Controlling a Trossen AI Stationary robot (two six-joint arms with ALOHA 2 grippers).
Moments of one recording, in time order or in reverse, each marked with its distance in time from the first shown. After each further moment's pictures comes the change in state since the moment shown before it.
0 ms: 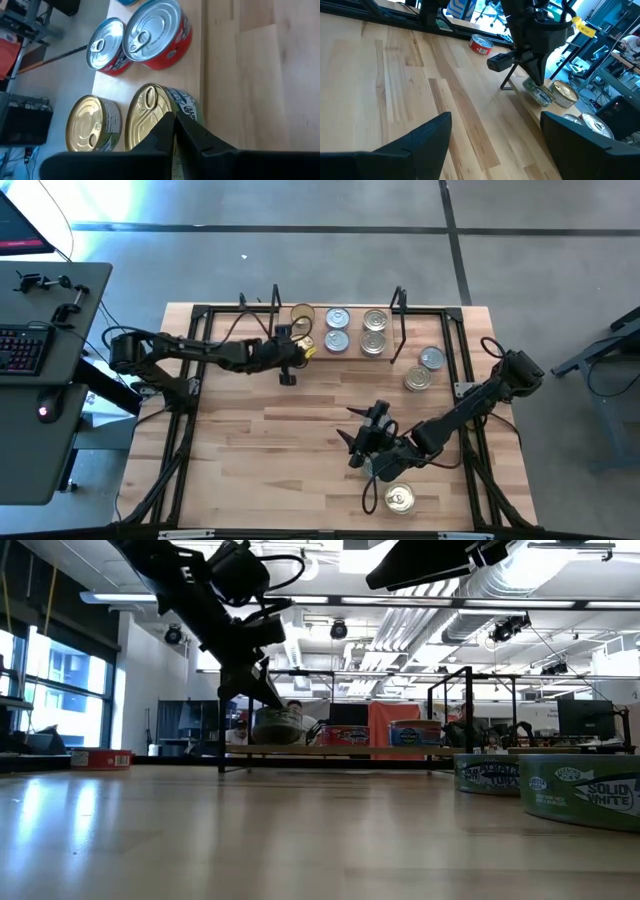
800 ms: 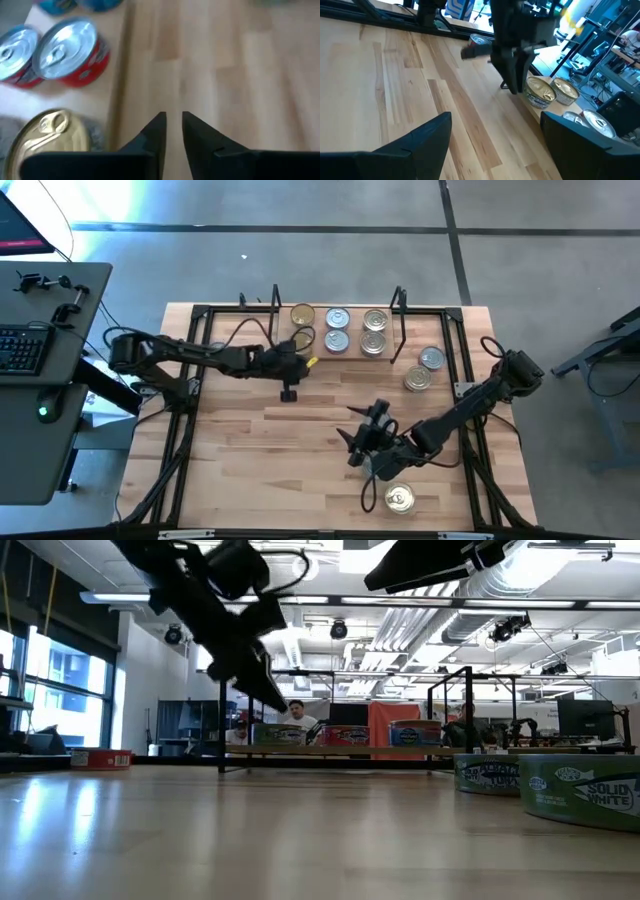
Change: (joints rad) left arm -0.065 0.000 0.002 -0.052 0.252 -0.232; right arm -0.012 0.000 0.000 -0.003 -0.002 0.029
